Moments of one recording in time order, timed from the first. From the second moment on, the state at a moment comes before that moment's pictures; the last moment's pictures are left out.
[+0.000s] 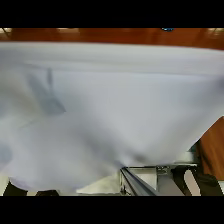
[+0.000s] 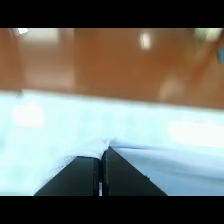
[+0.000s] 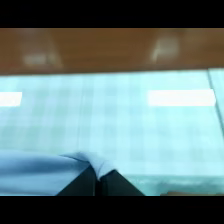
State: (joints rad) left arm 0.10 -0.55 1.43 1.50 -1.24 -1.63; right arm -0.32 -0.61 1.51 -1.24 1.50 1.47
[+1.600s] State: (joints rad) left arm 0.18 -1.81 1.62 1.08 -1.43 -1.48; right arm -0.32 -1.71 1.46 -1.00 1.38 1.30
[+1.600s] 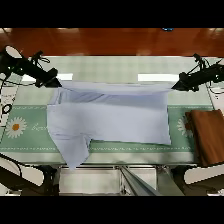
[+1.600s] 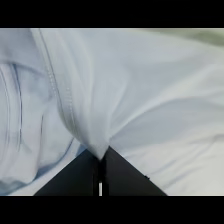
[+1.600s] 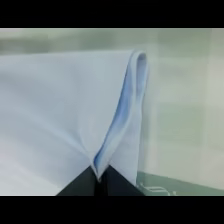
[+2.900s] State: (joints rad) left arm 0.27 -1.59 1.39 1.20 -1.56 -1.45; right arm -0.44 -1.51 1.25 -1.04 1.37 1.37
